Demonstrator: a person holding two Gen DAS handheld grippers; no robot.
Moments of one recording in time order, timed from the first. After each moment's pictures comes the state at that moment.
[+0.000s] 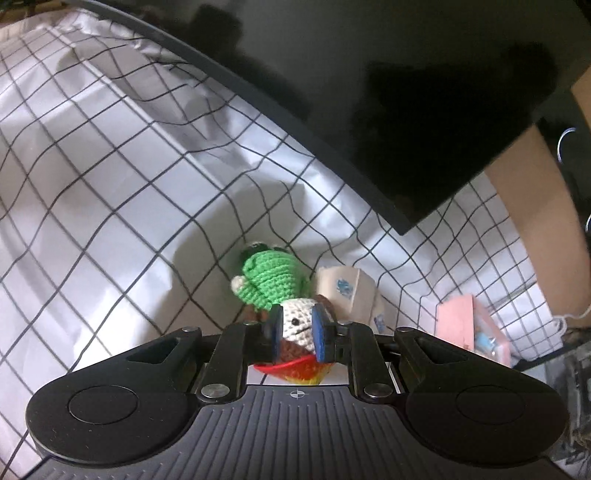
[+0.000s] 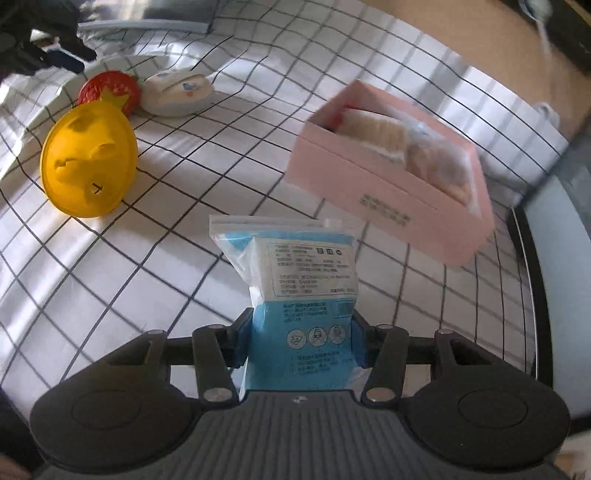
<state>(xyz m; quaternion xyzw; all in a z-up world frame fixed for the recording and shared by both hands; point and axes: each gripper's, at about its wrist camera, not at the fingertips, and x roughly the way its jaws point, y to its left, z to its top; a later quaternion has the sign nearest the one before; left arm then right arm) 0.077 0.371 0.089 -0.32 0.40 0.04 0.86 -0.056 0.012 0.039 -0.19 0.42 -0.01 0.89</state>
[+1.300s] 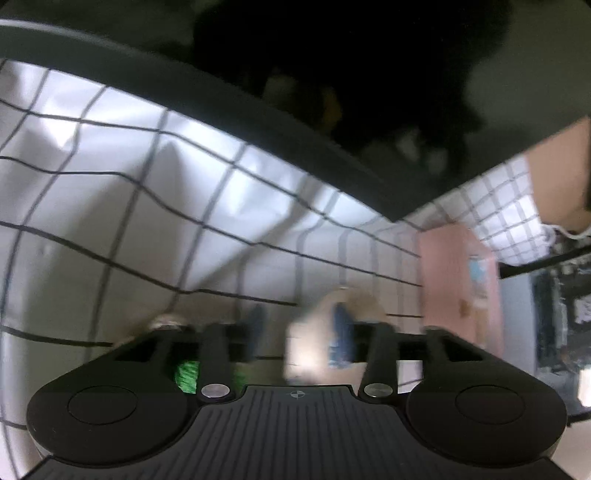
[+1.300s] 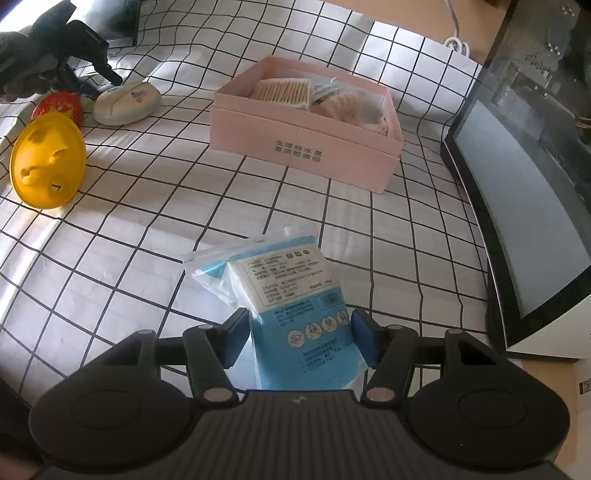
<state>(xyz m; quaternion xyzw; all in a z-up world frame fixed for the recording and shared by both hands) 0.253 0.354 0.023 -0.27 0.56 -0.17 0.77 -0.100 -0.033 0.040 -0.12 0.42 -0.09 0.89</state>
